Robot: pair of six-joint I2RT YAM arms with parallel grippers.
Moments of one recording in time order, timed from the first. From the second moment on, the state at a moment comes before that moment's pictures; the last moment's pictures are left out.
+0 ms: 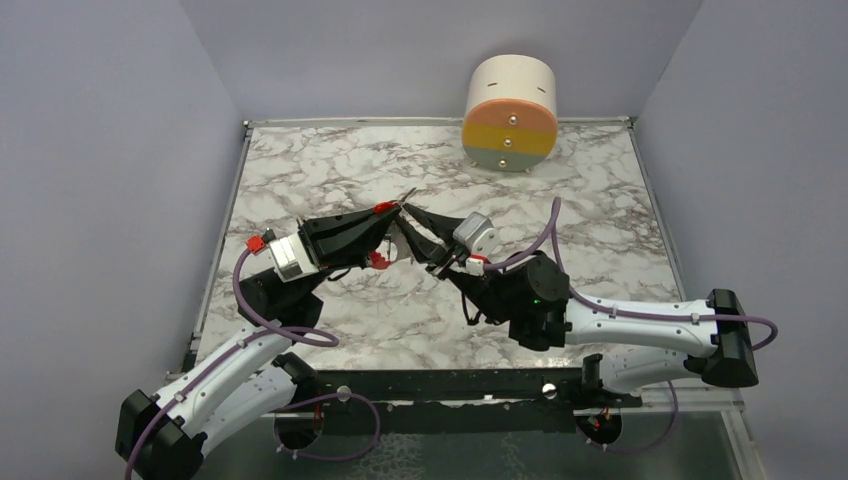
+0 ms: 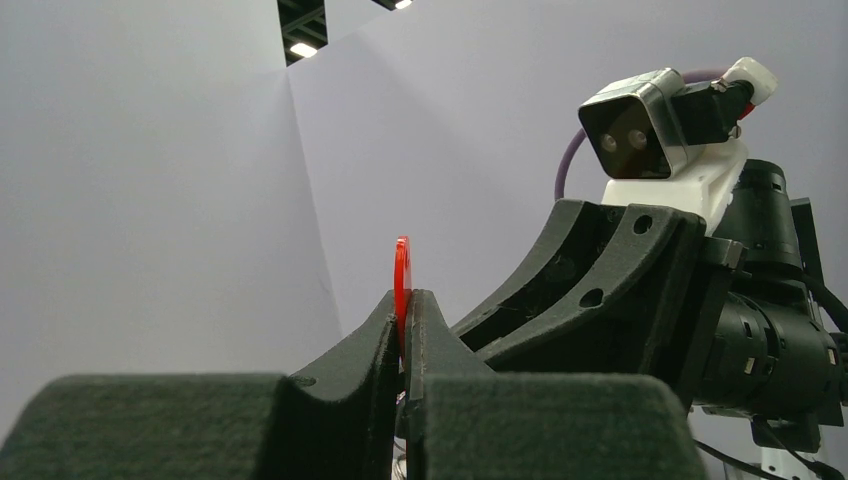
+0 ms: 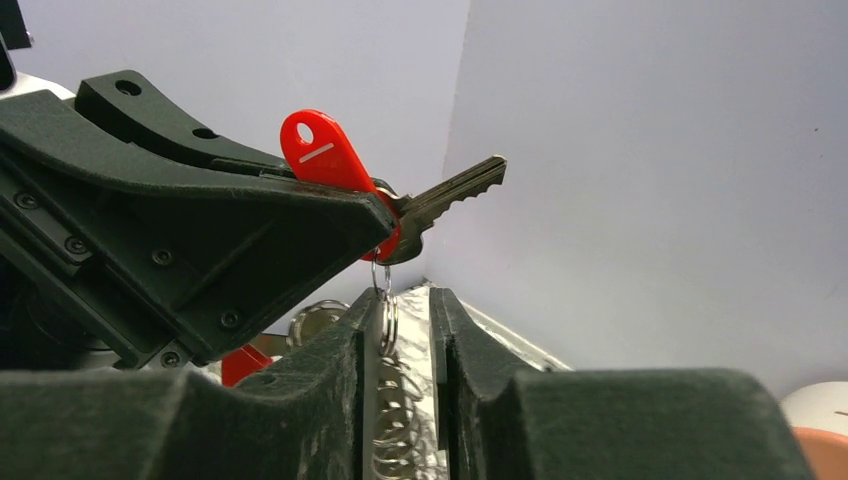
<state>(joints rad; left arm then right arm) -0.64 0.81 0.57 1.20 0.43 -0.26 1.37 1.24 1.00 0.76 0.43 -0.44</state>
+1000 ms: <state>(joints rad) -0.65 0.80 0.61 1.07 0.40 -0.10 1.36 1.20 0.99 0.71 0.43 -0.47</state>
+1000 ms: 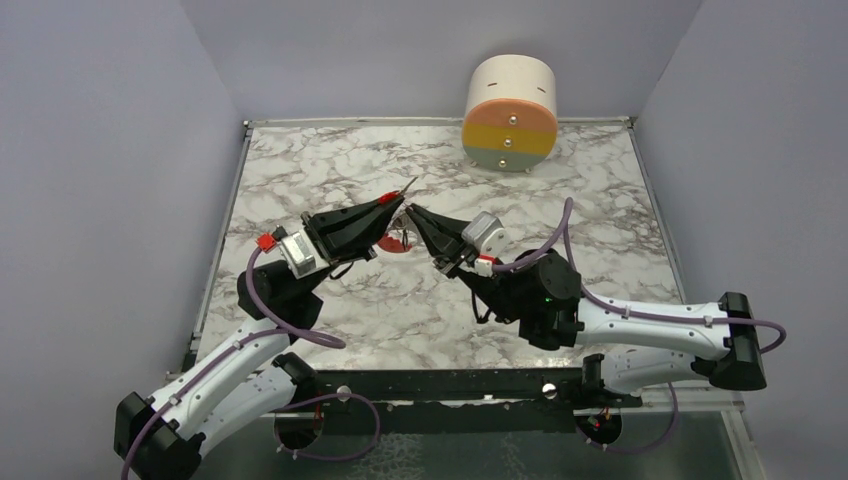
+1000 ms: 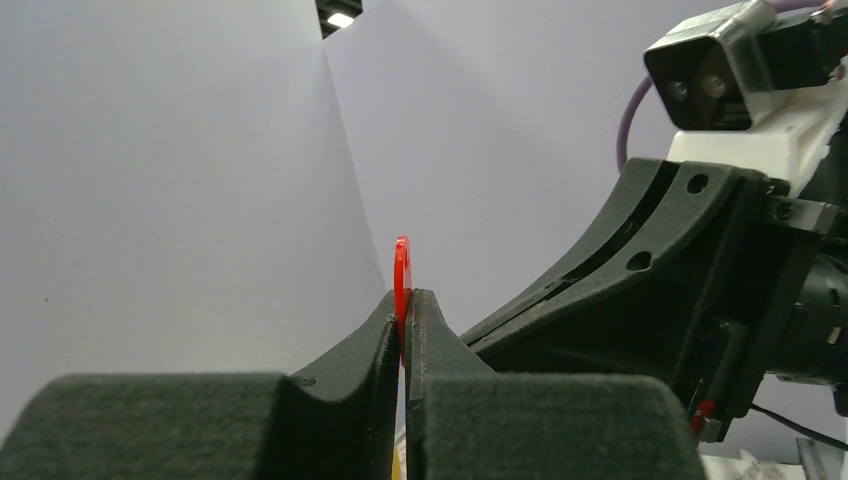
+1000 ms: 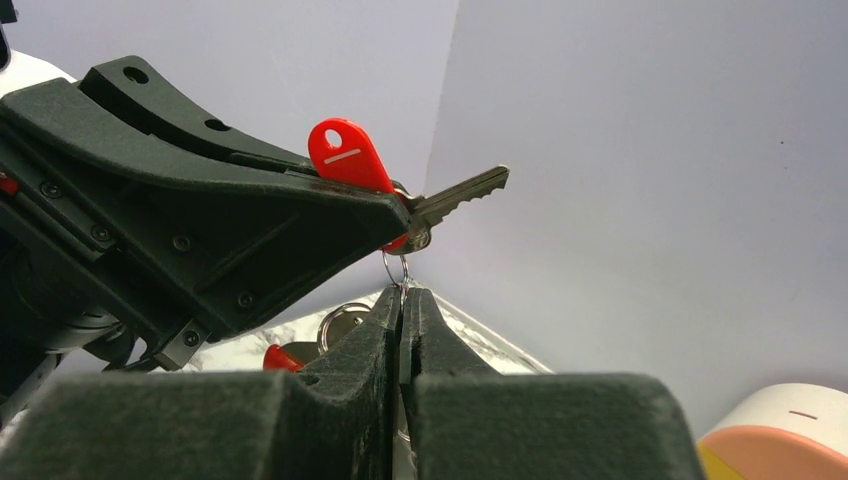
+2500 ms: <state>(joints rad) -0.64 0.80 0.57 0.99 0.25 -0.07 1.32 1.21 0.98 0.66 0.43 -0.46</state>
